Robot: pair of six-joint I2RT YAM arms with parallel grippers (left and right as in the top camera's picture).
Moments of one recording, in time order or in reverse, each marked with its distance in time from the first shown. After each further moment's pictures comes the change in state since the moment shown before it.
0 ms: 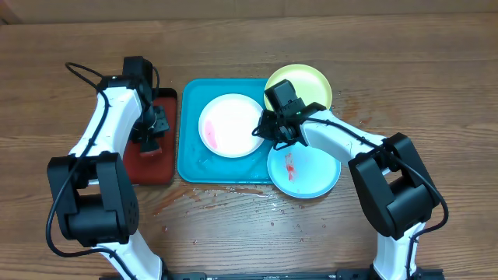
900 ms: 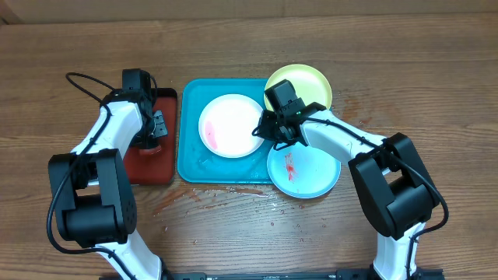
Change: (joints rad) left arm 0.032 0.000 -0.168 0.283 -0.026 0.049; right arm 0.000 0.000 0.001 -0.005 -0.002 0.000
